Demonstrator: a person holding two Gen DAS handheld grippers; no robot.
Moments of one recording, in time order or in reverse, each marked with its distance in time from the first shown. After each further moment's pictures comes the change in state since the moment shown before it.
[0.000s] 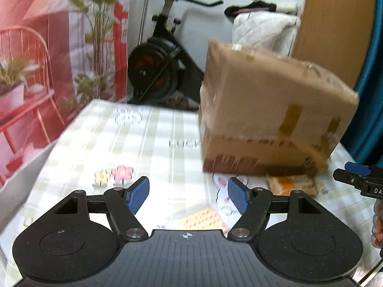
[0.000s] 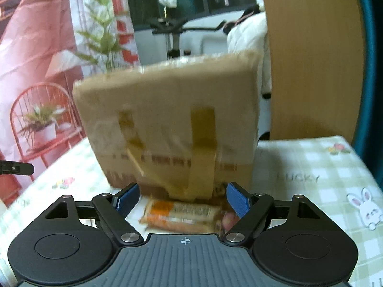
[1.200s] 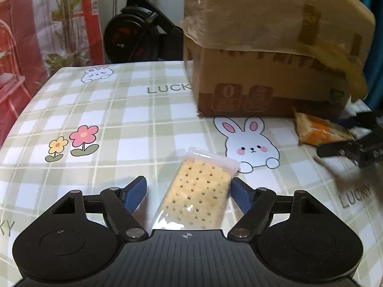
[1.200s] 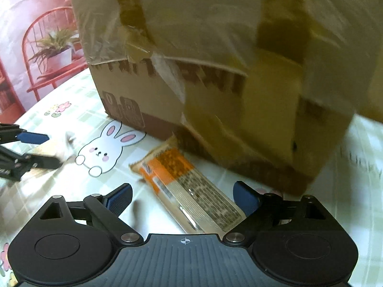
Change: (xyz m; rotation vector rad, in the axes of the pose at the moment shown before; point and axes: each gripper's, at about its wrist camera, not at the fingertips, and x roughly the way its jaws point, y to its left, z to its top) left arm 0.089 0.001 -0.055 0.133 0.112 -0.037; right arm 0.114 0.011 -0.024 -0.166 0.304 0.123
